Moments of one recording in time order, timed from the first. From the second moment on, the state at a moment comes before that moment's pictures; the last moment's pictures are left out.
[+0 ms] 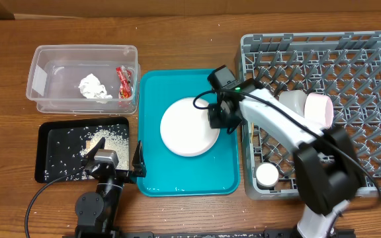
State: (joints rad) left arm -0.07 0.02 0.01 -0.07 0.07 -0.12; right arm 0.52 1.90 1.37 -0.82 -0.08 0.43
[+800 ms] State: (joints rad) left arm -0.07 0.02 0.01 -0.07 0.07 -0.12; right arm 0.04 1.42 1.35 -1.07 1.03 0.72
